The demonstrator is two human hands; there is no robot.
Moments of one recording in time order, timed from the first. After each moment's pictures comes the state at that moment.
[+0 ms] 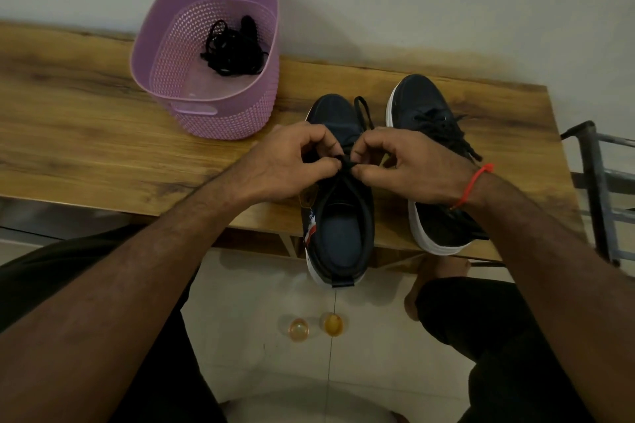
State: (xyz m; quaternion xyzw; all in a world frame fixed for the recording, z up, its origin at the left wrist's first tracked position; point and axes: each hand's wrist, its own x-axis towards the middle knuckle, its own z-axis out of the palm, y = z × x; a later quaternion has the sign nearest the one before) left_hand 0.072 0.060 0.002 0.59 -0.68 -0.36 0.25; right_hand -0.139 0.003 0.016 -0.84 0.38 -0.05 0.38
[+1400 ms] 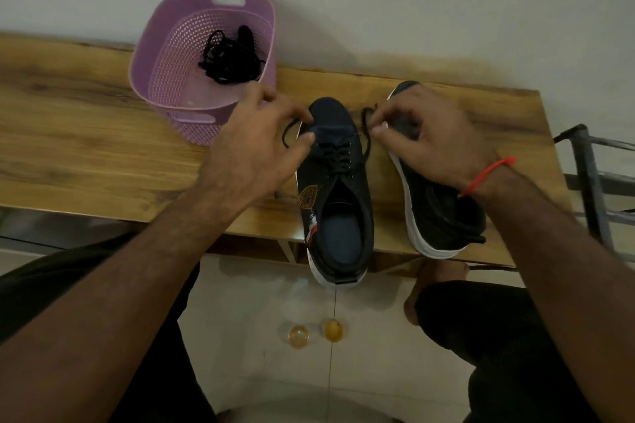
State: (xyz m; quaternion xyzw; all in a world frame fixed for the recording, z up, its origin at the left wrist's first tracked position) left_hand 0.084 0.068 0.016 0.68 -0.67 -0.12 0.28; right_hand -0.151 -0.009 0.035 -0.85 0.43 -0.20 0.22
